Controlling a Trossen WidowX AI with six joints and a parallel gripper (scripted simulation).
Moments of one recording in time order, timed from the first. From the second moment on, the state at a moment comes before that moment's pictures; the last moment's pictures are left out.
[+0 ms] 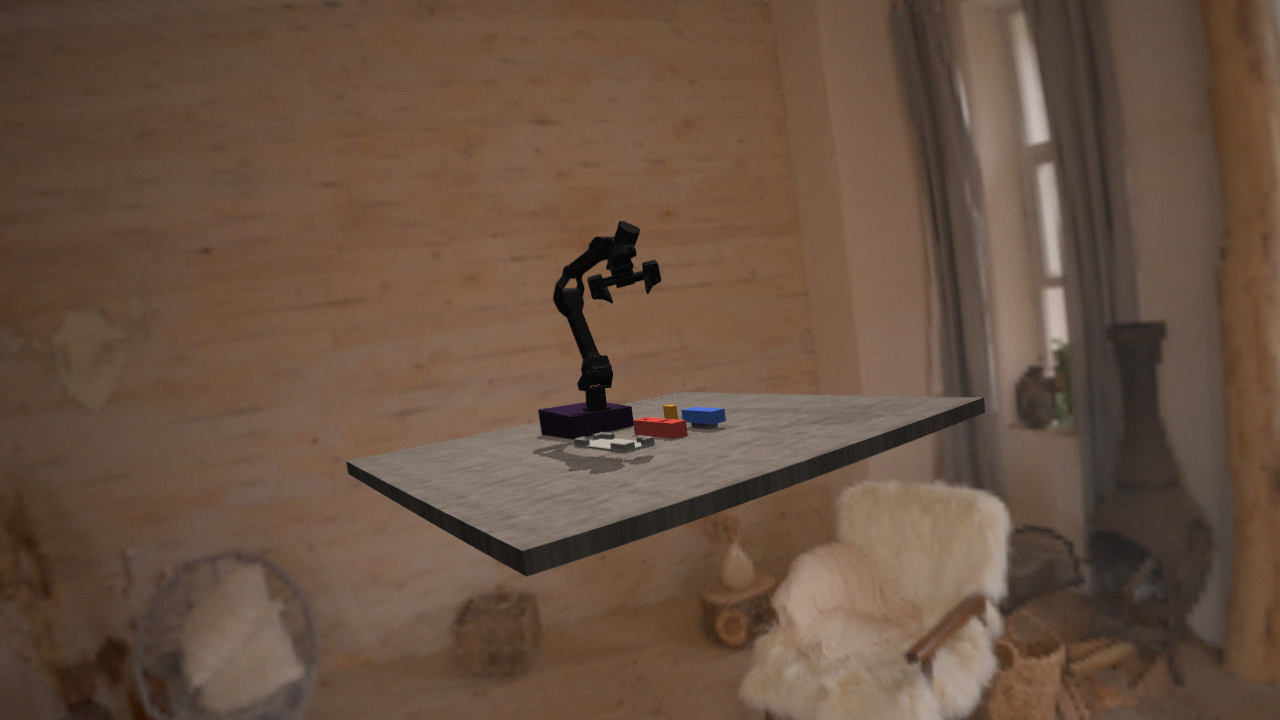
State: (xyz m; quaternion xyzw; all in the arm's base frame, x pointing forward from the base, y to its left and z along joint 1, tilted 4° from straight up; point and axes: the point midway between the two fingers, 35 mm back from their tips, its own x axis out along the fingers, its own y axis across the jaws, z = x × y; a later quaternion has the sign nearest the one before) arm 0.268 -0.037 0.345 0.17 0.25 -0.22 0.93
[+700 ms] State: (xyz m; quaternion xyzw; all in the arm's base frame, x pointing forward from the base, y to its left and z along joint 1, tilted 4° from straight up) arm 0.268 0.027 0.120 0.01 0.67 0.01 0.74
